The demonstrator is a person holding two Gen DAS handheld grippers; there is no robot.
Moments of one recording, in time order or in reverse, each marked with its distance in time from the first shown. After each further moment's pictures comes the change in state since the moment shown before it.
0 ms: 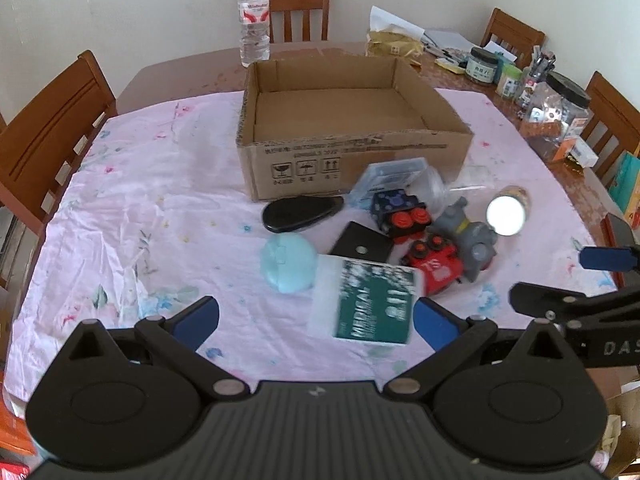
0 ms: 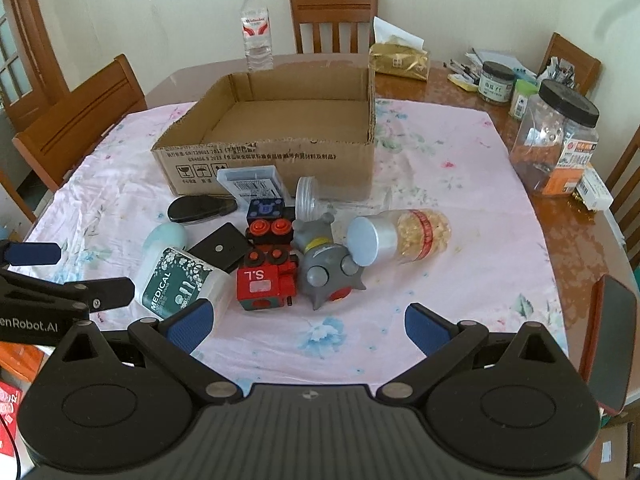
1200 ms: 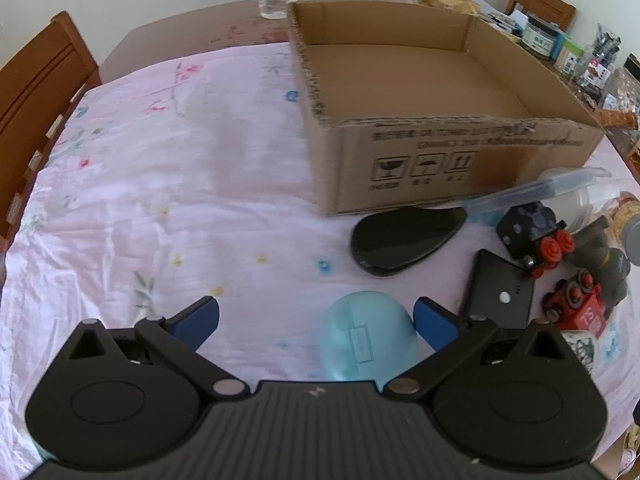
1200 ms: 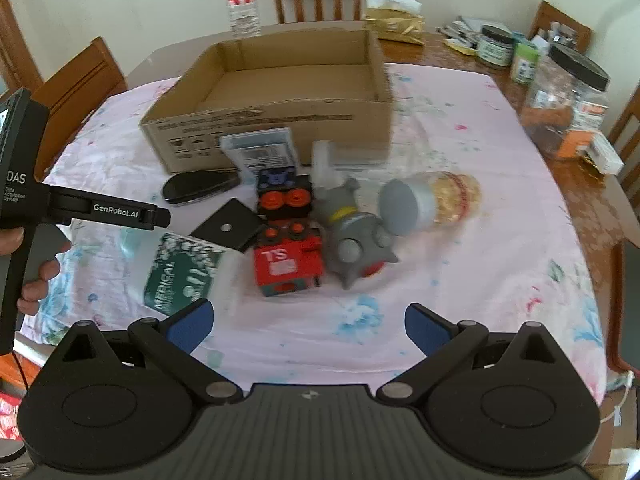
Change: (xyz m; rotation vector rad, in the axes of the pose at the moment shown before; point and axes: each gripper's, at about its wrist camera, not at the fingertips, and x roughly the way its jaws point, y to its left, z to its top) left arm 0.114 0.071 0.037 0.011 0.108 0.000; right arm 0.033 0.029 -0.001 0.055 0.084 -0.026
